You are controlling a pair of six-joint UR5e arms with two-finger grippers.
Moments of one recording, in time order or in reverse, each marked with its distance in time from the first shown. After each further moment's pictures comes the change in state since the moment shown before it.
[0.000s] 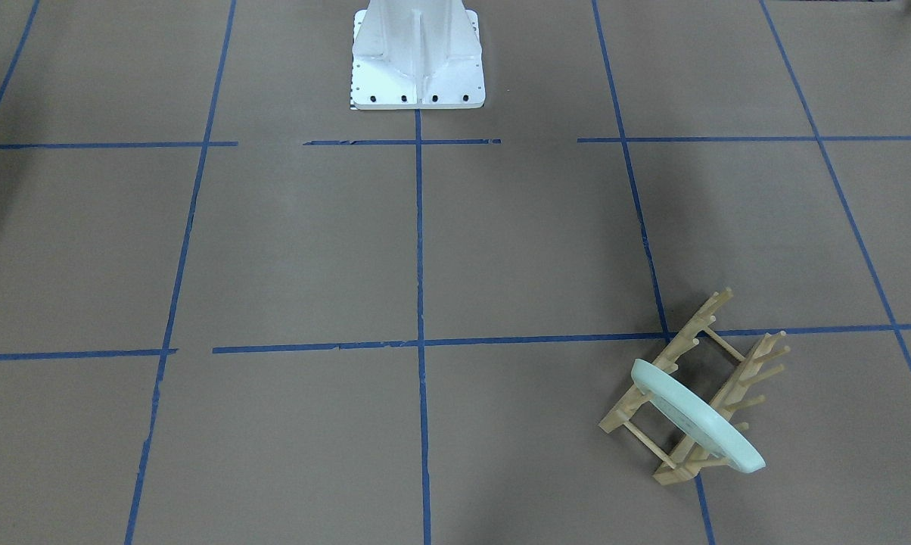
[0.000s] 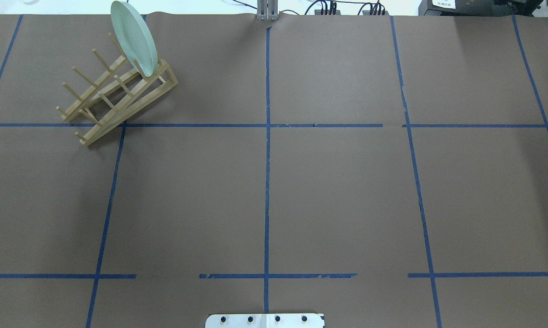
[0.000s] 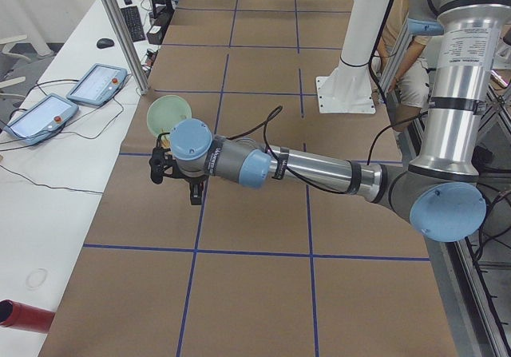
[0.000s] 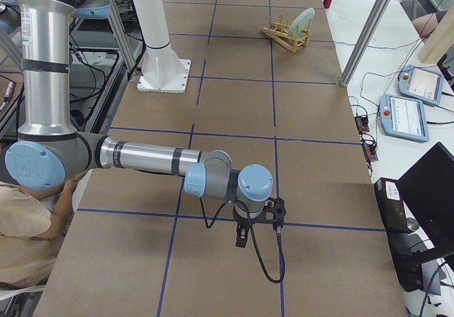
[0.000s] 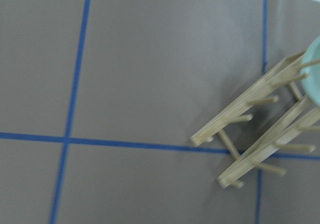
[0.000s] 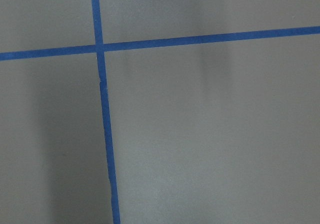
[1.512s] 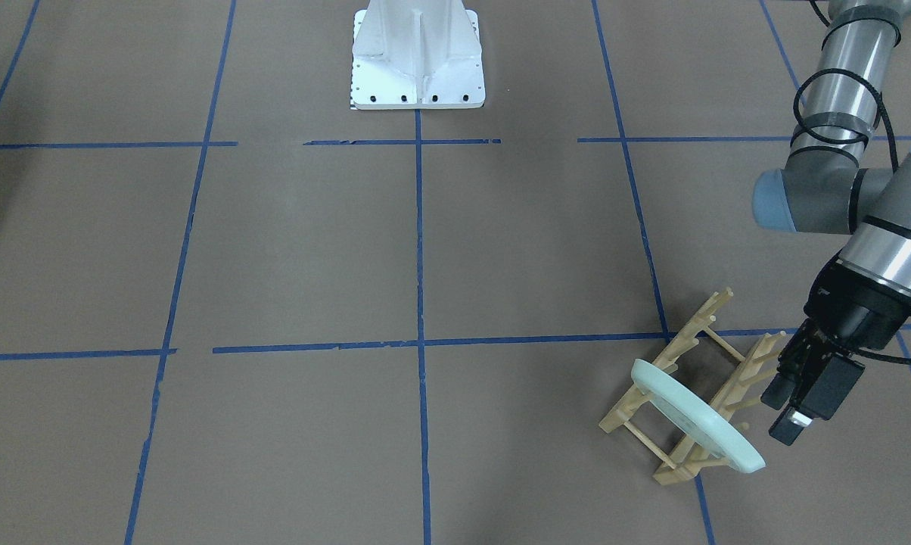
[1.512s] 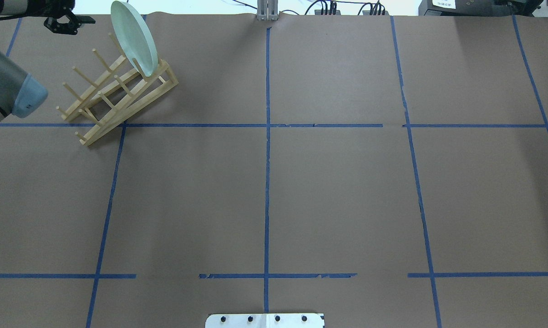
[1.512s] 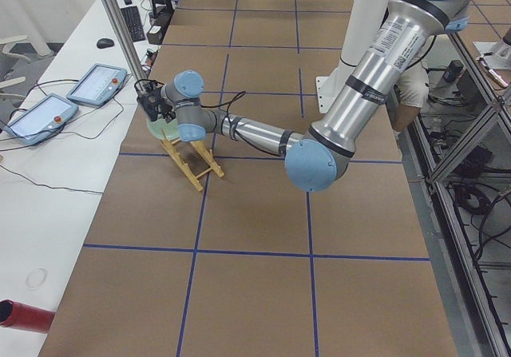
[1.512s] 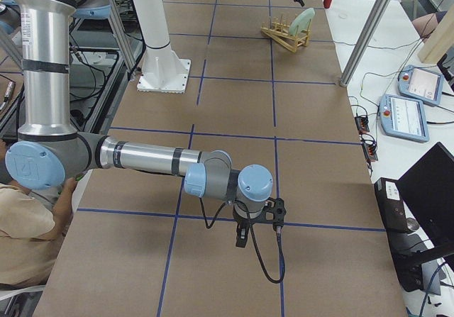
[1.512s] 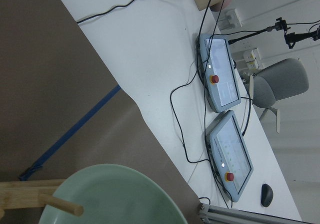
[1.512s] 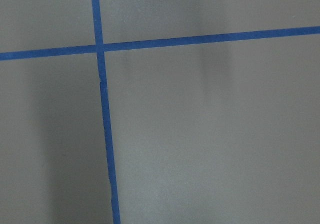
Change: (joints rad) left arm 0.400 -0.400 0.340 -0.701 0.682 -1.217; right arm 0.000 0.000 0.000 0.000 0.000 0.000
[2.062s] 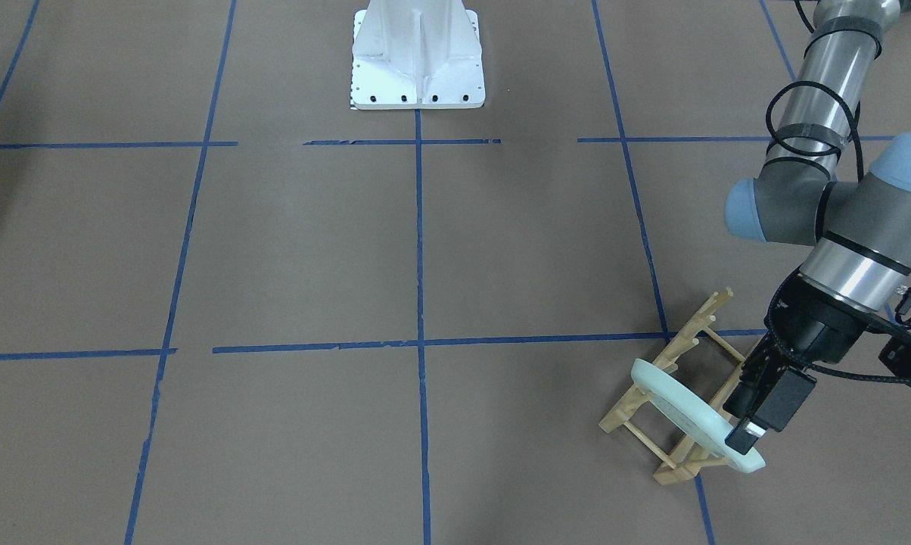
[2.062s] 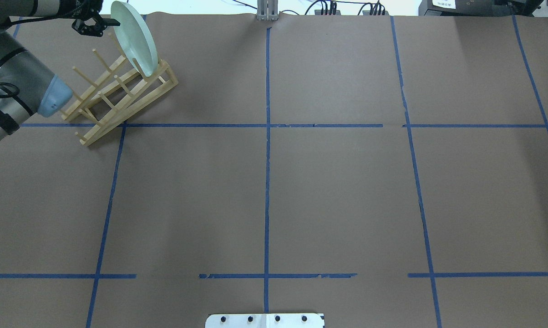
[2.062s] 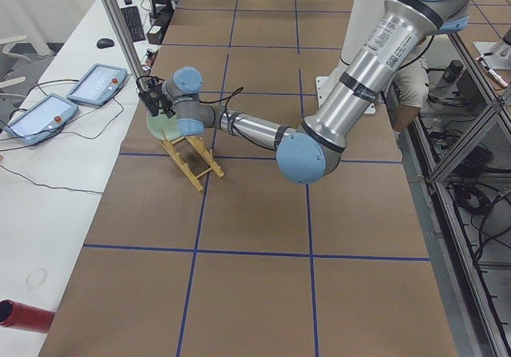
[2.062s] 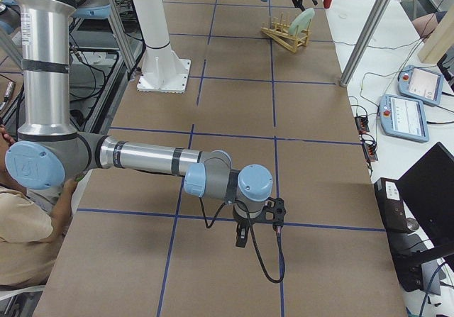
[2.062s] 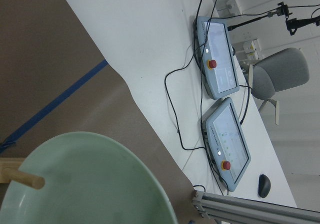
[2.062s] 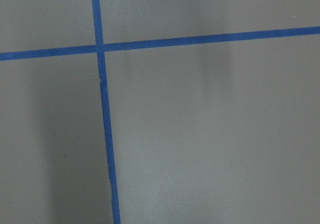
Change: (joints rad) left arm 0.033 -0.048 0.043 -0.002 0.005 -0.005; right arm 0.000 0.000 0.000 0.000 0.000 0.000
